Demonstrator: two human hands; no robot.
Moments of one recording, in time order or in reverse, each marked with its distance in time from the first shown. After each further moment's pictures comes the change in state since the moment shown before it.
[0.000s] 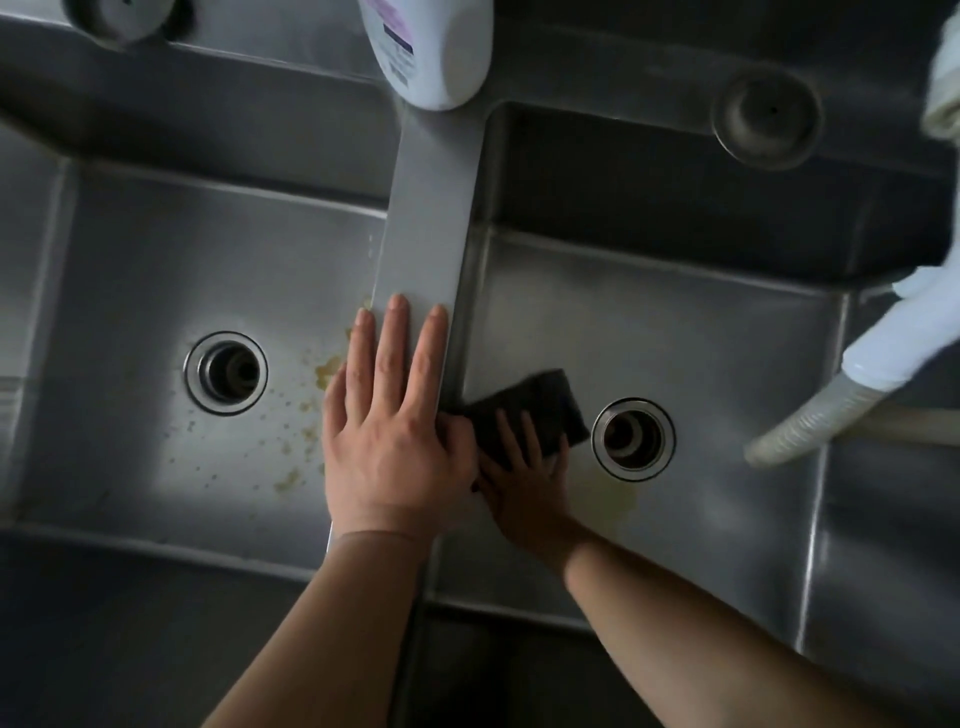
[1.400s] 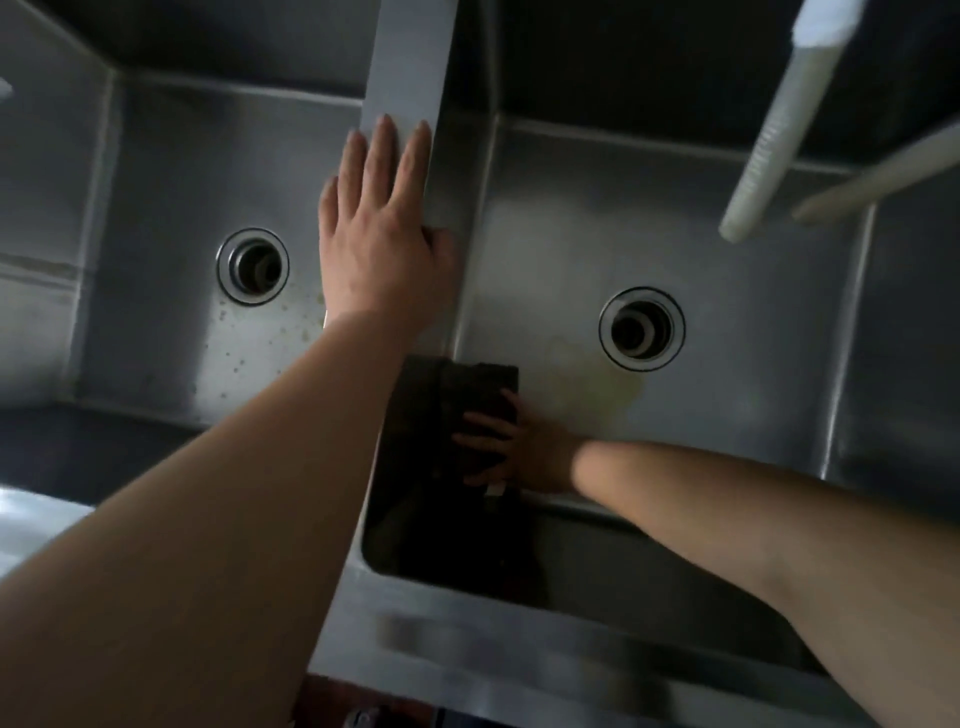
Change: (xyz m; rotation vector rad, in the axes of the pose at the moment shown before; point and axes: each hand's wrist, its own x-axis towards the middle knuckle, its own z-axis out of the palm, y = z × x) left_hand -0.011 0.005 0.003 0.031 0.107 0.036; right_hand -0.072 -0.004 -0.023 -0.586 -0.485 -0.876
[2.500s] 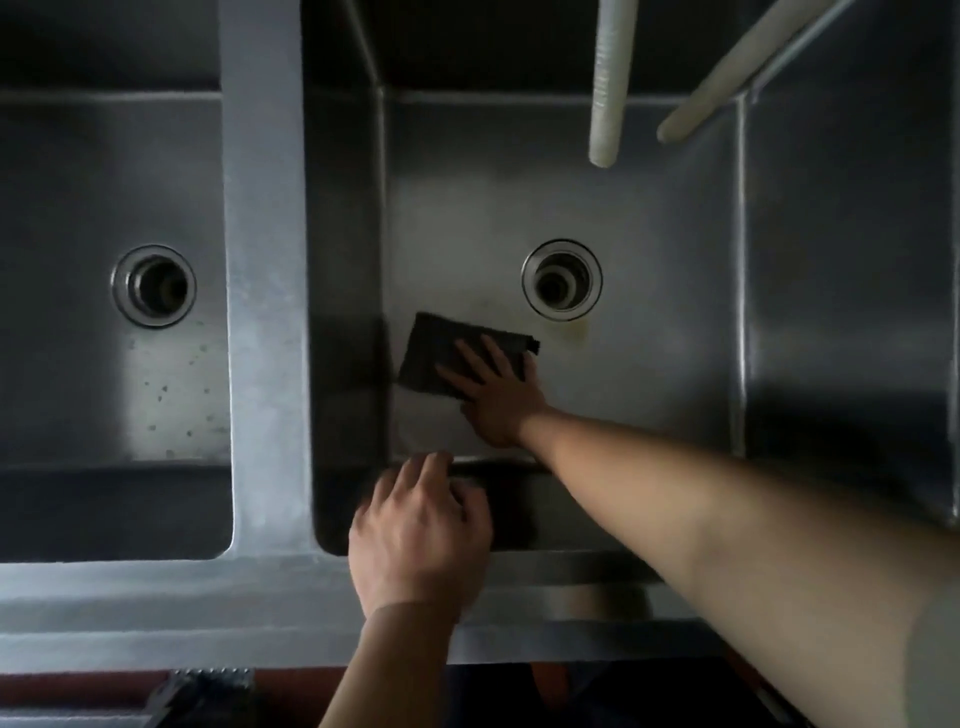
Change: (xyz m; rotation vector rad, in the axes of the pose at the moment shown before) left_hand -0.219 0.045 0.008 0.037 -0.406 -0.117; right_hand -0.004 -0.012 0.024 0.831 0.254 0.759
